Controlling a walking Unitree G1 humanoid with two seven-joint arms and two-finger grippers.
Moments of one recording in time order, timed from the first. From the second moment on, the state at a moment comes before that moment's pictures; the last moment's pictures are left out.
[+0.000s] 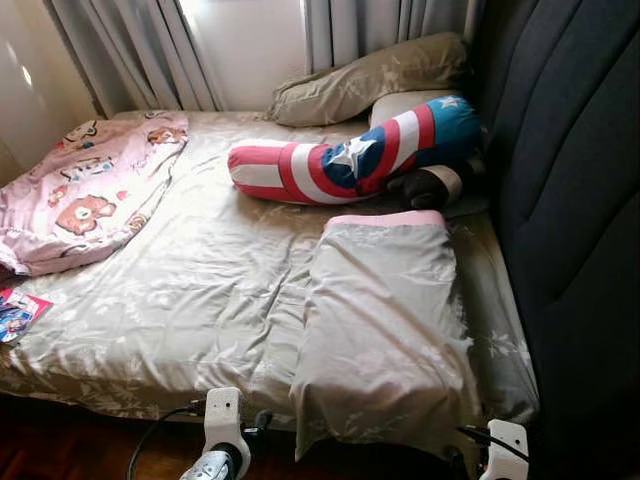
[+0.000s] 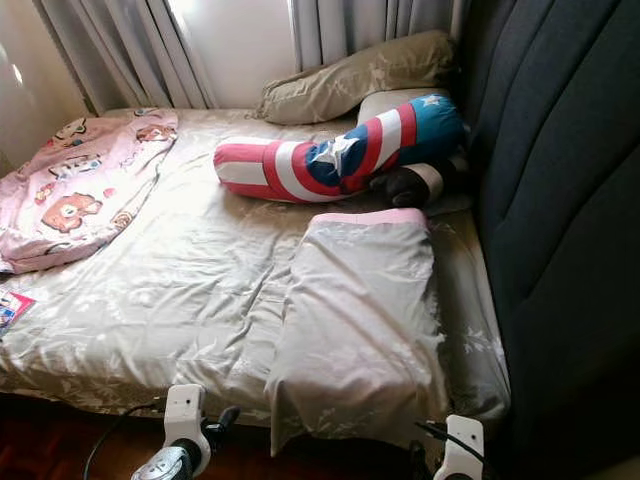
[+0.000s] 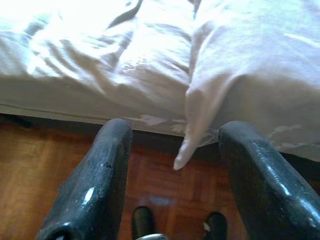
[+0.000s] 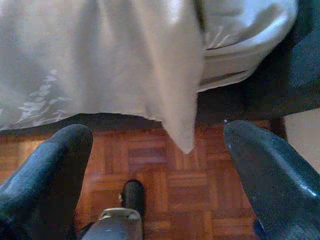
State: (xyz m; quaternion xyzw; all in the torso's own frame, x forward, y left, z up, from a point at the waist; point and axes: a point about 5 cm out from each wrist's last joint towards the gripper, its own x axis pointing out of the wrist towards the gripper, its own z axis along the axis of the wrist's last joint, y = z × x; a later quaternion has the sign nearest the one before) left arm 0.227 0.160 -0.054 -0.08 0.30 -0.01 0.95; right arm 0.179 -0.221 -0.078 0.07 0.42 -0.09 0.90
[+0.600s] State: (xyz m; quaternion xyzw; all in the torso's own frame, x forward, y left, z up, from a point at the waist) left arm 0.228 0.178 -0.039 -0.06 0.20 0.03 0.98; right arm 0.208 -0.230 -0.059 0.08 0.35 -0.09 0.93
